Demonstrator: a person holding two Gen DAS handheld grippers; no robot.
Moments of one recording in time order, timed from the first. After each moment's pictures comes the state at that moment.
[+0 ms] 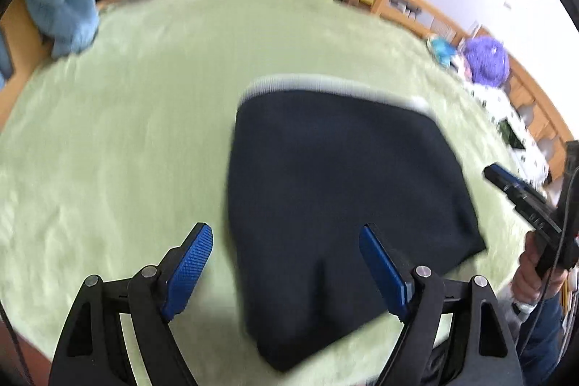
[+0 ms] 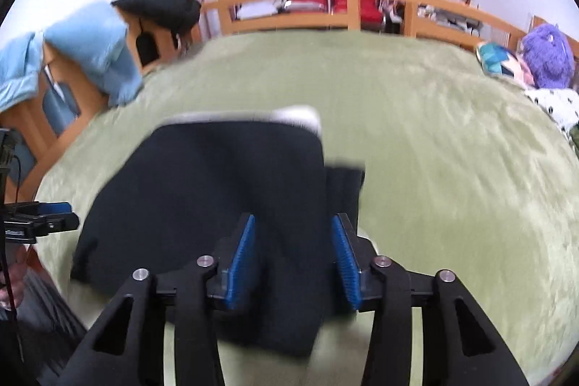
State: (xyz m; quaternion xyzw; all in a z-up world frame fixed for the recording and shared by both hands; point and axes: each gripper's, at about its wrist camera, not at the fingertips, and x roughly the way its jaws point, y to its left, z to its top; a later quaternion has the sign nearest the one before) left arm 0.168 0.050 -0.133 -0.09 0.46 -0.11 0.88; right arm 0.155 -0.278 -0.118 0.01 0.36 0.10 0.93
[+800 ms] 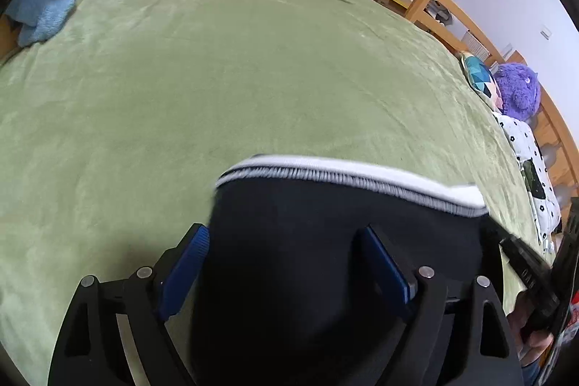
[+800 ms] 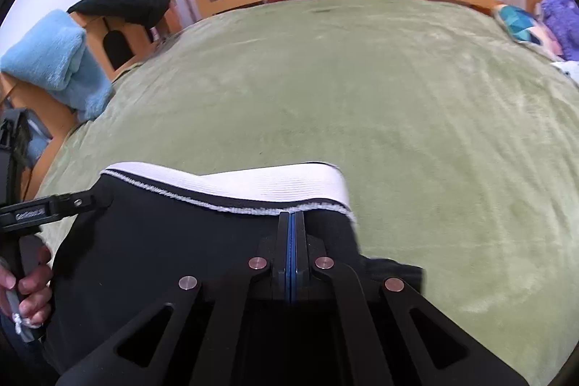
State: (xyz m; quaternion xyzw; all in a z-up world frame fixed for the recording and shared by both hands) left arm 0.285 0.029 -0.191 -0.13 0.50 -0.08 0.86; right arm 0.270 -0.281 -0.173 0.06 0.42 0.07 0.90
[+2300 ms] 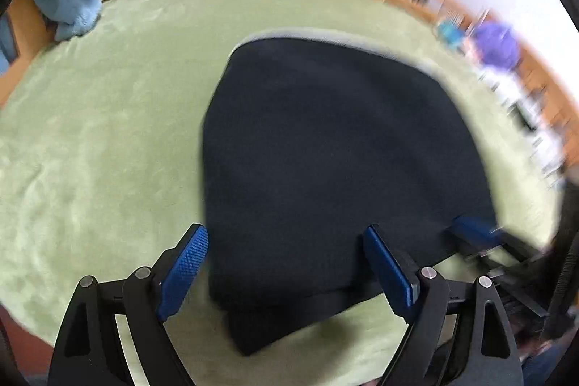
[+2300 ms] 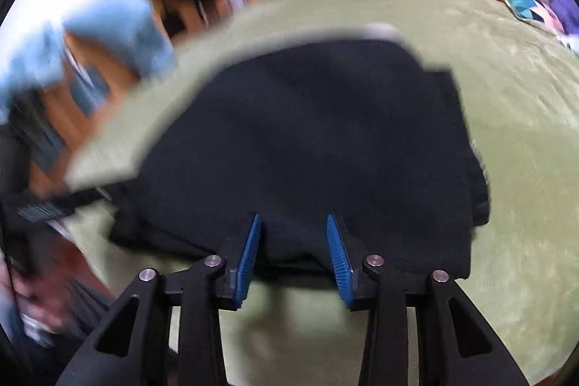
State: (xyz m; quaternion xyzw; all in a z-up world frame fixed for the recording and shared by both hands) left arm 0.132 0.020 -0.196 -0.04 0.49 -0.07 0.87; right arm 0.098 -0.221 -0.202 0.03 0.44 0.15 0.88
